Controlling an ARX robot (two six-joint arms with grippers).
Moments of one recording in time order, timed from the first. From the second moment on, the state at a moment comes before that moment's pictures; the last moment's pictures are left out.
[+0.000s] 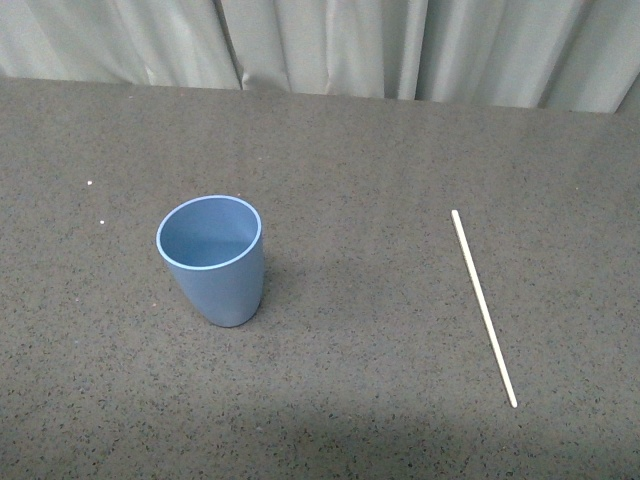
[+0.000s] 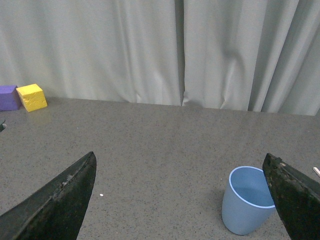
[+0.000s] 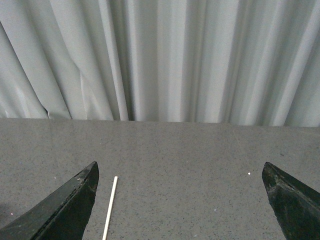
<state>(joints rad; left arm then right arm) 0.00 0.00 0.02 0.00 0.00 0.00 0.00 0.00 0.00 0.00 0.00 0.00</state>
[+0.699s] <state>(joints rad) 0.00 0.00 0.02 0.00 0.00 0.00 0.00 0.00 0.00 0.00 0.00 0.00</state>
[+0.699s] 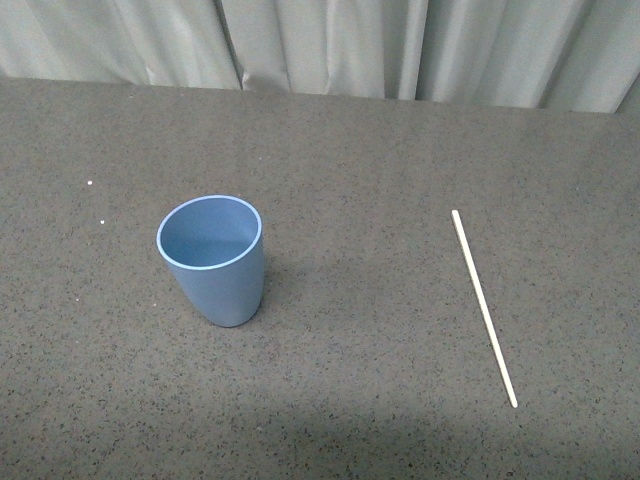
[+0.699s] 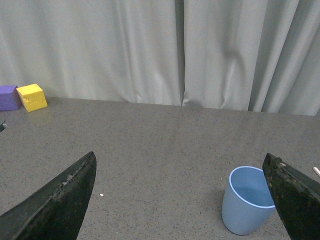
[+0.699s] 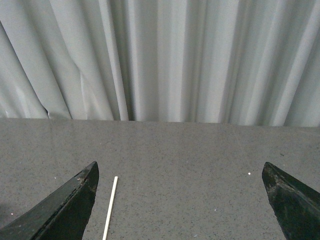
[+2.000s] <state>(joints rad) 0.00 0.00 0.02 0.00 0.00 0.00 0.18 1.50 0.49 0.19 0.04 0.03</state>
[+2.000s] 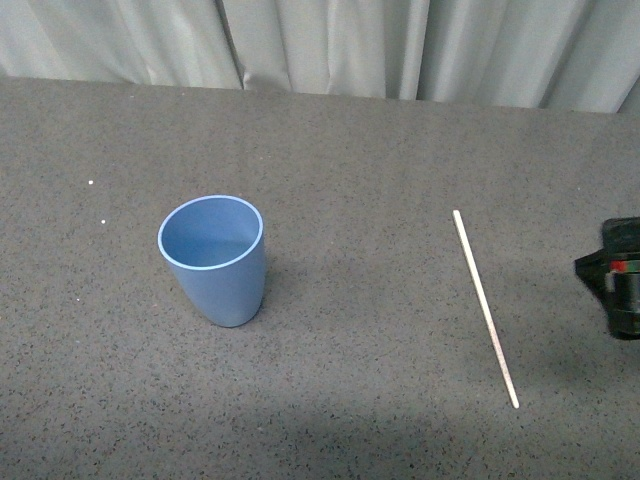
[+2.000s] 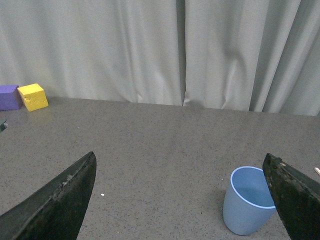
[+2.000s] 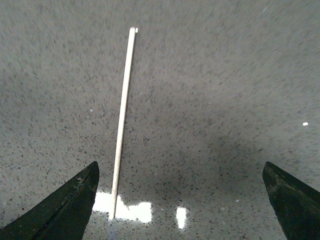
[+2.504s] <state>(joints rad) 0.00 0.00 0.02 0.00 0.00 0.00 0.25 1.99 0.93 -0.03 0.00 0.06</state>
